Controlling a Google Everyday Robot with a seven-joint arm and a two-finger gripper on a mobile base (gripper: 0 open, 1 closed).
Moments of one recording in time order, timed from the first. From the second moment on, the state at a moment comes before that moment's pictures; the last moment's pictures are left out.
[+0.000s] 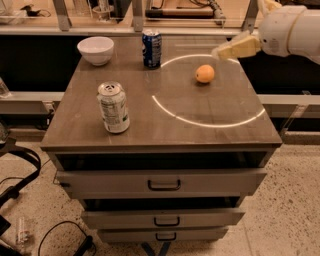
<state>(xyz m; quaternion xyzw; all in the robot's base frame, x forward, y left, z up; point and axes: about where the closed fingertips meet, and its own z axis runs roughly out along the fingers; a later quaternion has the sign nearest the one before) 0.678 -0.201 1.021 -0.40 0.66 0.06 0.63</state>
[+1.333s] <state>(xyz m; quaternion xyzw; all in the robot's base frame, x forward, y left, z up) 0.818 -0.105 0.990 -0.32 0.67 0.19 0.64</state>
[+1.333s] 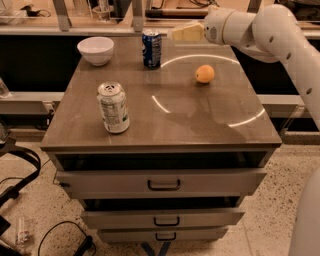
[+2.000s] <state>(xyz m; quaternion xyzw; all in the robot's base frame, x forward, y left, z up) 0.832 -0.051 0.959 -0.33 0.67 0.21 0.63</state>
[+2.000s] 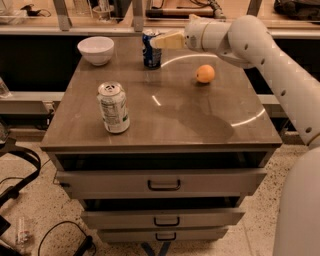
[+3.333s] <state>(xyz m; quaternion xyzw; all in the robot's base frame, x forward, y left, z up) 0.848 0.010 0.914 -0.31 0.67 0.27 0.62</state>
